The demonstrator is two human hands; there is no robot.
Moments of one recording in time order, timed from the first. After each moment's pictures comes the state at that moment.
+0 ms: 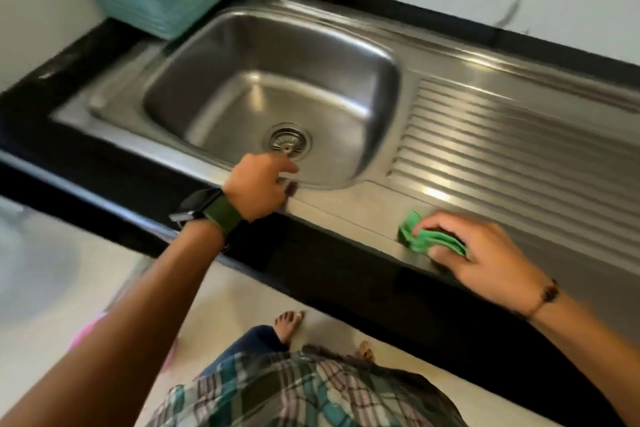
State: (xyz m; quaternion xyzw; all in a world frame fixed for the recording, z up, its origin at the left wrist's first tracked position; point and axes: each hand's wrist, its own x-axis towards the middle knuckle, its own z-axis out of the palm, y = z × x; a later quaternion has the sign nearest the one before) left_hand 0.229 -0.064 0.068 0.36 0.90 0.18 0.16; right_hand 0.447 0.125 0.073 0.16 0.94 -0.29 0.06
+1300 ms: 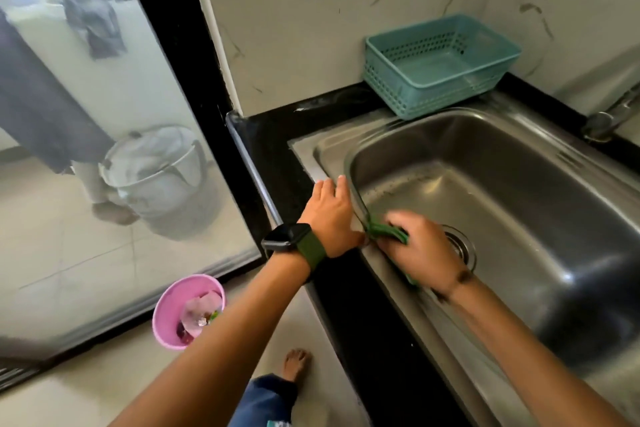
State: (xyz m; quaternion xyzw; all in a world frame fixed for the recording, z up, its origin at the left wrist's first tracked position) left_hand 0.137 -0.155 0.064 0.09 0.97 0.19 0.12; right_hand 0.162 -0.001 0.055 -0.14 0.93 -0.33 0.03
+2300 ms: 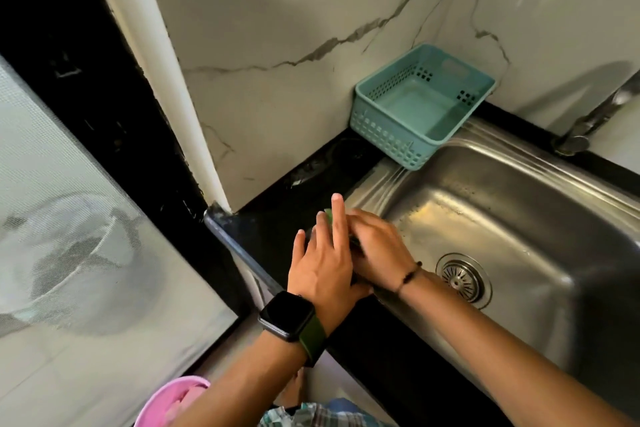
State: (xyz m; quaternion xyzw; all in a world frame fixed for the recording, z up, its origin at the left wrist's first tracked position) left_hand 0.036 -0.244 0.055 0.23 0.95 0.22 0.06; right_hand 0.028 -0.124 0.049 -0.11 0.96 -0.26 -0.07
